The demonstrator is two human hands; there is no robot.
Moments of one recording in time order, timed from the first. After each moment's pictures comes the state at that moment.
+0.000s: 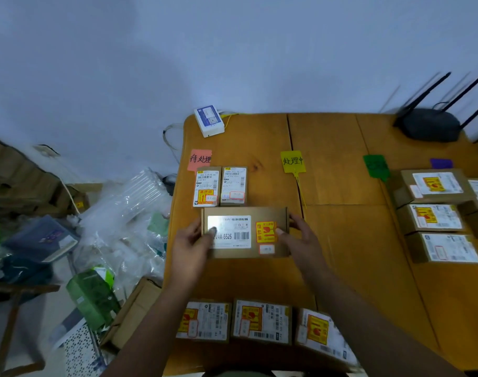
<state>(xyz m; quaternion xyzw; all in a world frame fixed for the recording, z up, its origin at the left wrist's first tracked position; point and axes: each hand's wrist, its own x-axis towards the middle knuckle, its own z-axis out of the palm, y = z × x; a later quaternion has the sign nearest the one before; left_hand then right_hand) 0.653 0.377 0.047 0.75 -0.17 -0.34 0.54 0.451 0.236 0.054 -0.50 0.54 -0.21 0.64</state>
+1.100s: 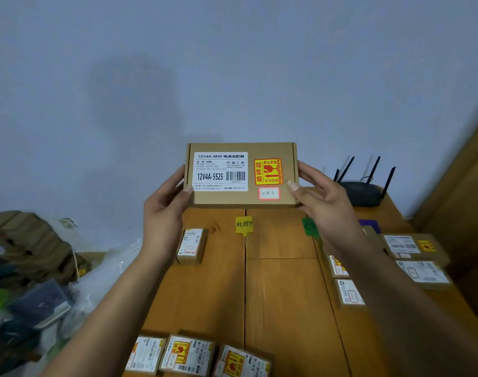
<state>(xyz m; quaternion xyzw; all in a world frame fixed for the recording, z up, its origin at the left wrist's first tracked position) 0.457 0.284 0.319 0.59 -0.36 -0.17 0.71 0.224 0.137 0.333 -0.65 0.30 -0.39 0.58</state>
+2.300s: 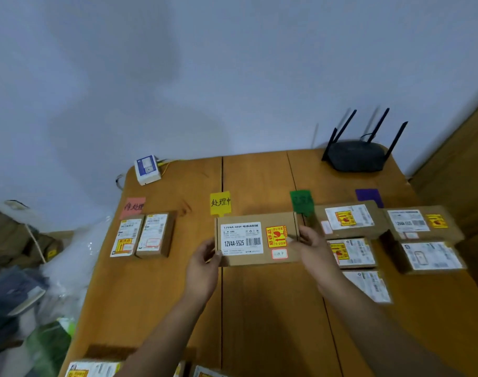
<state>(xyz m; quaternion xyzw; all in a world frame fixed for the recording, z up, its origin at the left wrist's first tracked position) 0.430 0.158 0.066 0.77 -0.22 -0.34 0.49 0.228 0.020 0.087 -0.54 0.56 -0.20 0.60</state>
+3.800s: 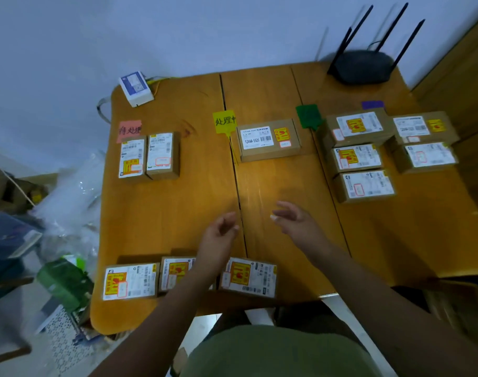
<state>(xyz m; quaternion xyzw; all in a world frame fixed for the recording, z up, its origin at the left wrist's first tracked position) 0.415 0.317 0.038 0.75 -0.23 -0.48 0.40 0.242 0.204 0.046 -0.53 0.57 -0.10 0.62</state>
